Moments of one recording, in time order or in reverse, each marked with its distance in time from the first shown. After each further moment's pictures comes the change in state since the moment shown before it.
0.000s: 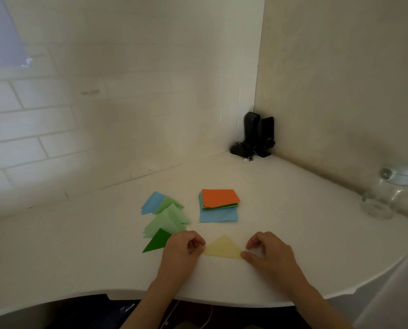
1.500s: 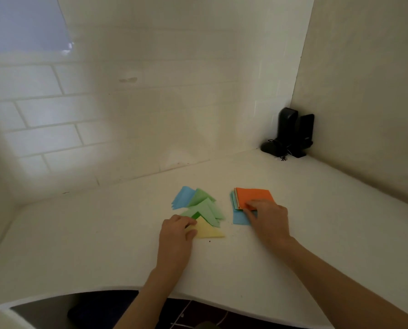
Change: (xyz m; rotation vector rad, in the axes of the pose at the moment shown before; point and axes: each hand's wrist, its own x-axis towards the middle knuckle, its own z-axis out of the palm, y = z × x) left_hand 0.022 -0.068 -0.046 0.174 0.257 -0.062; right_hand 0.118 -0.047 0.062 -0.242 0.261 -0.183
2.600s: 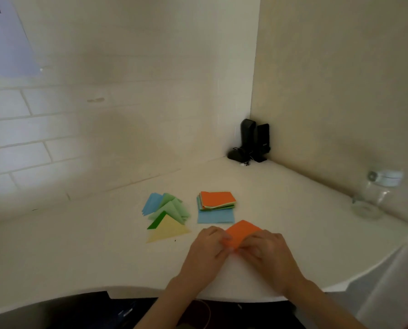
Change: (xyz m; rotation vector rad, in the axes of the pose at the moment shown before) left_hand -0.045 0.101 0.057 -0.128 -0.299 0.443; right_hand -0.111 0.050 -0.082 0.097 0.049 -0.260
